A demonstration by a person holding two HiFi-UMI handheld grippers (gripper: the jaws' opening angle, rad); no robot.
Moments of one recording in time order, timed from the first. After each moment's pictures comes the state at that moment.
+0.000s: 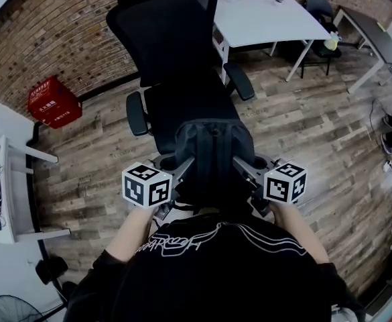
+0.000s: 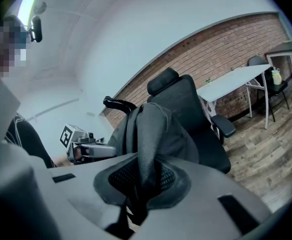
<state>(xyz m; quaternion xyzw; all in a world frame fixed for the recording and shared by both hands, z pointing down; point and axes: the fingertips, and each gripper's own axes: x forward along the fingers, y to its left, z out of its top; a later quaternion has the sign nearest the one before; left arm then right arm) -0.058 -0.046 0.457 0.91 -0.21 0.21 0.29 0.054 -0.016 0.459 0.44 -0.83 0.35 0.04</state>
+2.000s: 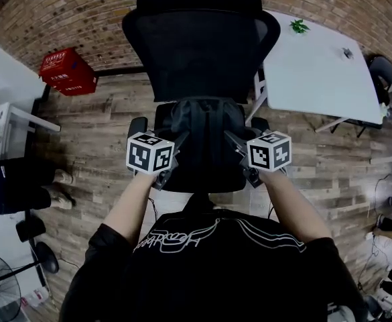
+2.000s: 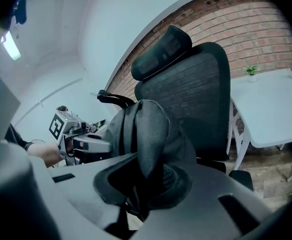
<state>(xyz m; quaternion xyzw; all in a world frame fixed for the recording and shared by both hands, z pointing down) -0.037 -0.395 0.509 0.84 -0.39 0.22 0.32 0.077 -0.406 0.511 0.31 -0.88 0.33 0.17</state>
